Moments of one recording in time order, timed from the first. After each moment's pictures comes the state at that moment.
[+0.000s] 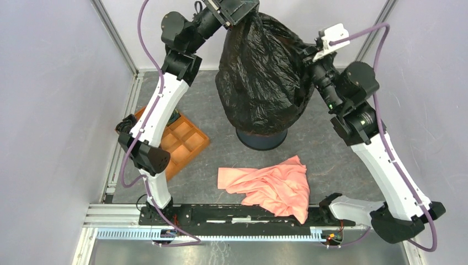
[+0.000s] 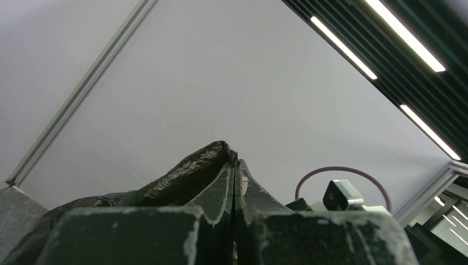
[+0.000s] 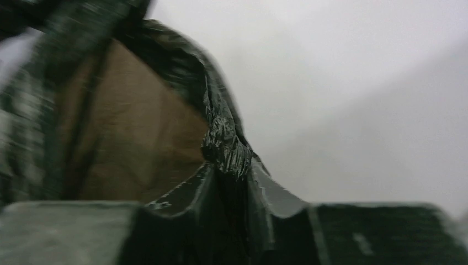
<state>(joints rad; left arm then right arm) -0.47 1.86 2.23 0.28 0.50 -1.16 0.53 1.14 1.52 -0.10 0.17 -0.21</state>
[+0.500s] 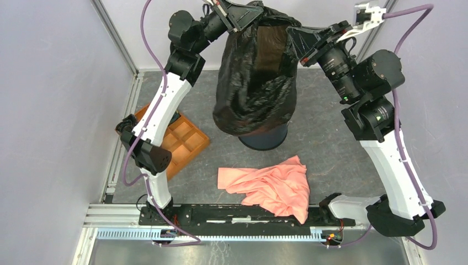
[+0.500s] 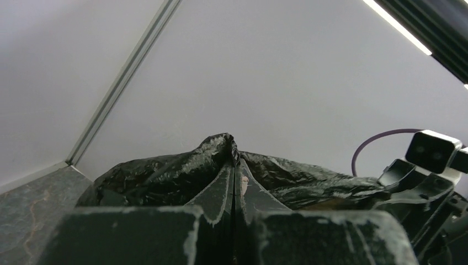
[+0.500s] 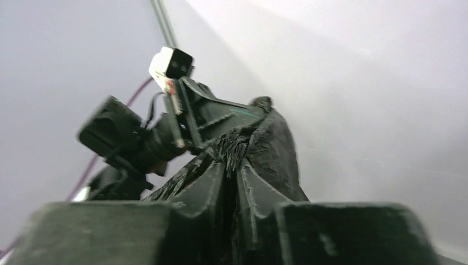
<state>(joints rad) -0.48 1.89 2.23 0.18 0.50 -1.00 0.53 1.24 1.79 -0.17 -0.03 0.26</state>
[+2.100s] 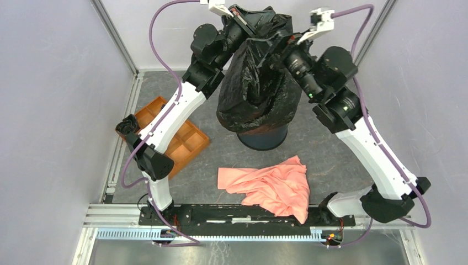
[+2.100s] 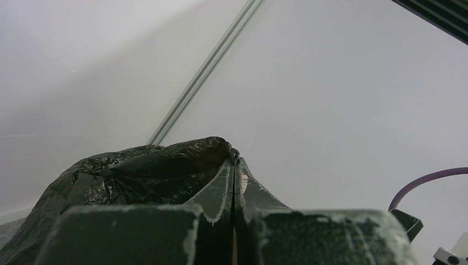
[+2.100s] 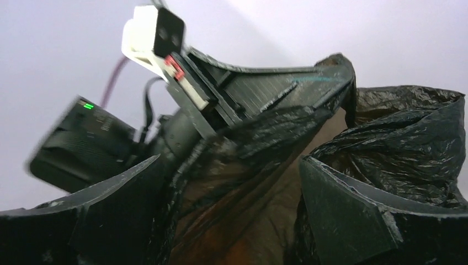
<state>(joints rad) -0.66 1.86 2.12 0.18 0.08 -0.77 0.68 1.33 1.76 -0.12 0.10 0.38</state>
